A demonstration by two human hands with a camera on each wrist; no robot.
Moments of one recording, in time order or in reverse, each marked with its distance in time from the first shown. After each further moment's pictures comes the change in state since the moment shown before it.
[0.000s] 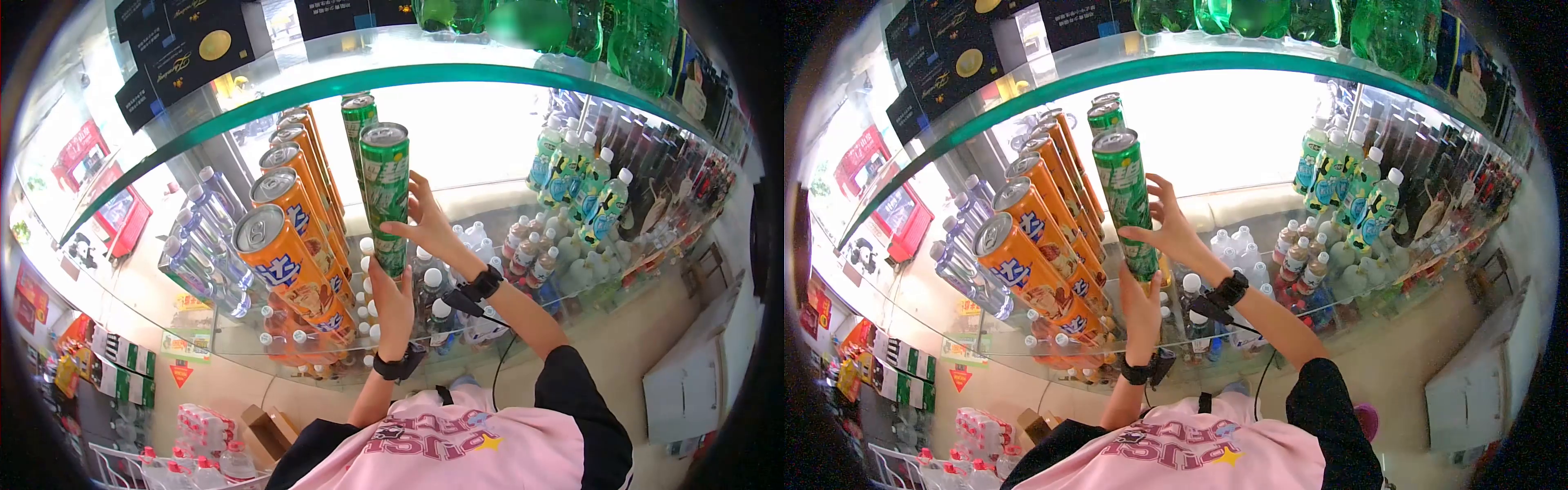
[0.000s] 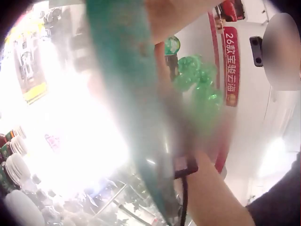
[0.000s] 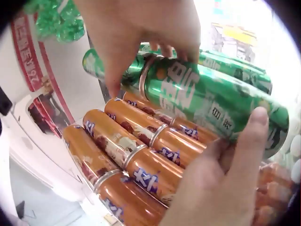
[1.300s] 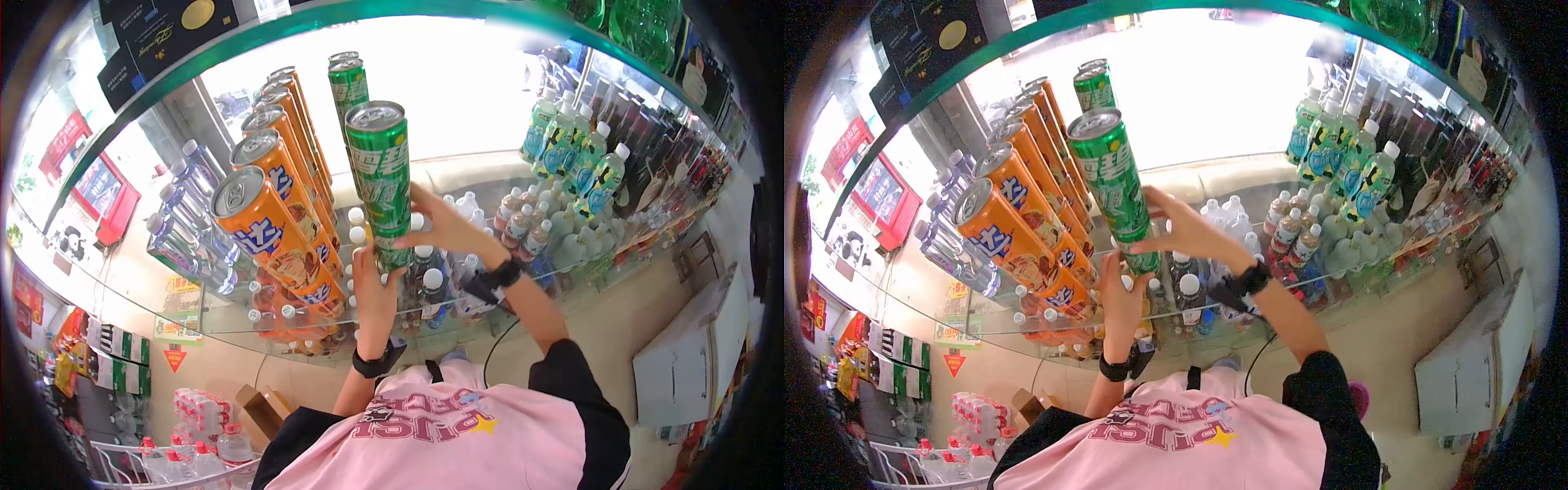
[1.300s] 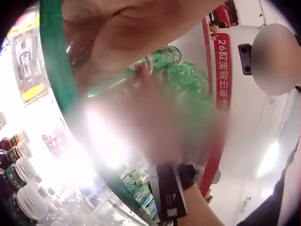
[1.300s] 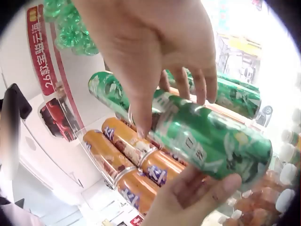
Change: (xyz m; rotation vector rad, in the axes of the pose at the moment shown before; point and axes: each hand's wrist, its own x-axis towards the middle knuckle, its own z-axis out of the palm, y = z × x) left_hand -0.021 -0.001 -0.034 -0.021 -0.103 0.115; right_hand -0.038 -0.030 -0.031 0.059 -0.444 0.099
